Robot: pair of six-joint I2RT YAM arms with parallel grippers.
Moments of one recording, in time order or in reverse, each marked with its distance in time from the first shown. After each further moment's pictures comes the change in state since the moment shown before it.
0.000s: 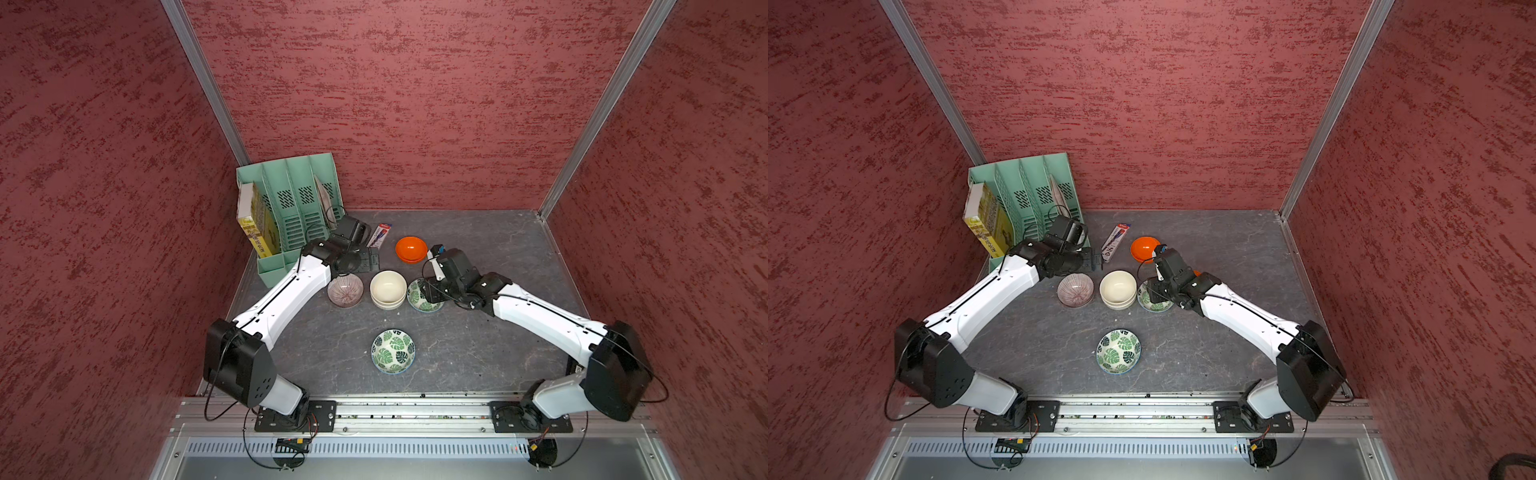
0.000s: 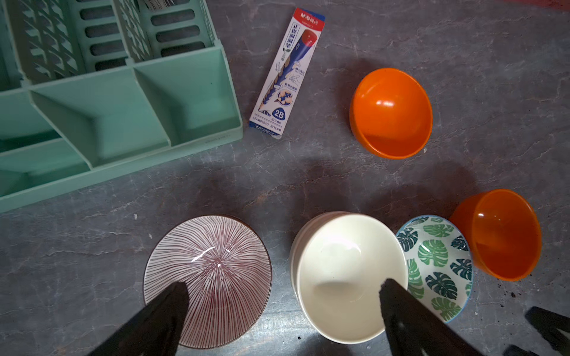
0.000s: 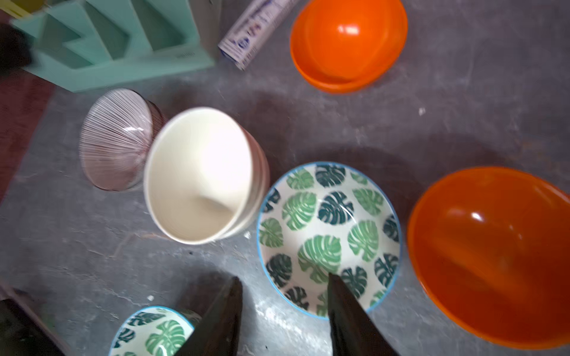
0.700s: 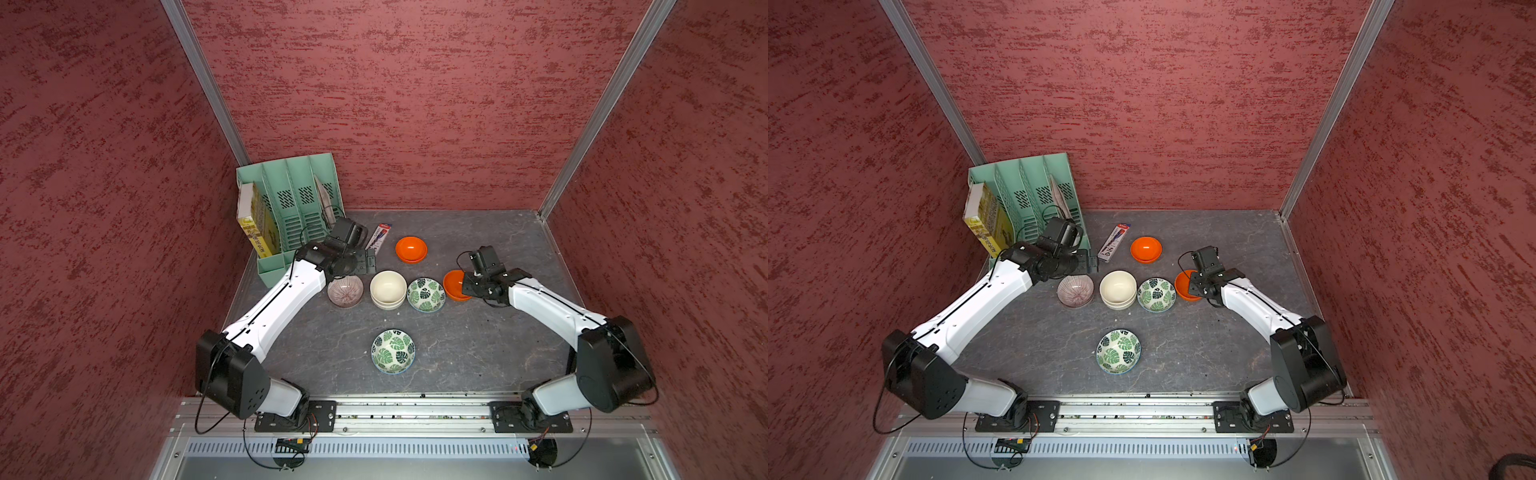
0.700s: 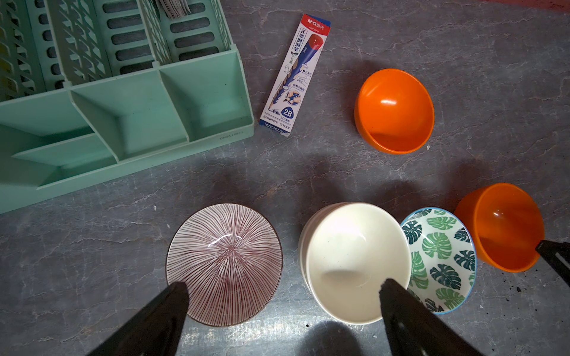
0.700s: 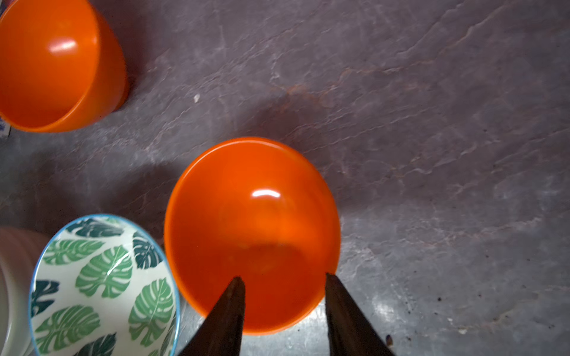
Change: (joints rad) left arm -0.007 -0.050 -0.020 -0.032 -0.021 0.005; right arm -0.330 0.032 -0.085 -0.016 0.109 0.098
